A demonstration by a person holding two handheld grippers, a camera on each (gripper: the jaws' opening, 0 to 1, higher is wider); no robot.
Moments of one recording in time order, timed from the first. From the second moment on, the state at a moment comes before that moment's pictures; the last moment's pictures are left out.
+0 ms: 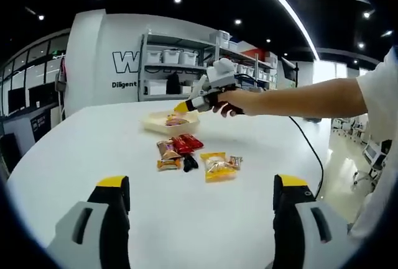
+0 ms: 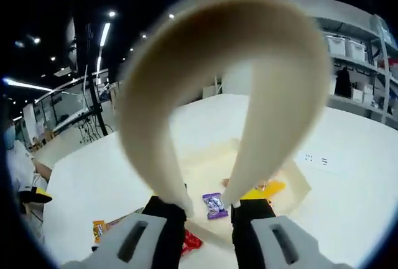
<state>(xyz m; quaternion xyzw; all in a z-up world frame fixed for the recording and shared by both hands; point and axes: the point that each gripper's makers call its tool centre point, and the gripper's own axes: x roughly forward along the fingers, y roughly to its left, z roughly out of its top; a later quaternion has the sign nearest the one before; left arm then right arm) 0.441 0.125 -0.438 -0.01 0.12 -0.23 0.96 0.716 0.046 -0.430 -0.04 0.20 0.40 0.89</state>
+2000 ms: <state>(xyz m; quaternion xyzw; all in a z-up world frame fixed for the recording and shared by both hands) 0.403 0.102 -0.415 -0.01 0.11 -0.24 0.96 0.536 0.012 -0.480 -0.01 0.31 0.48 0.82</state>
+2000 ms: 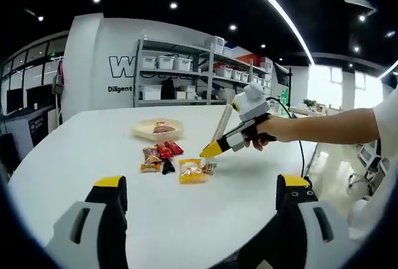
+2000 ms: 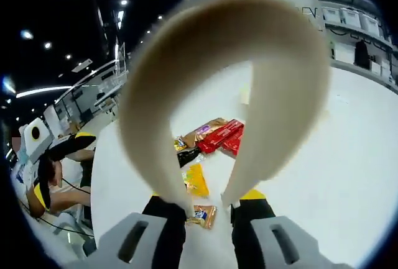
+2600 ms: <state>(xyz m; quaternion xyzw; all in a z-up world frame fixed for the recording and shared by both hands) 0.407 0.100 -0.421 -0.02 0.12 -0.24 0.96 0.574 -0.048 -0.481 0.02 0.29 0.36 0.88</state>
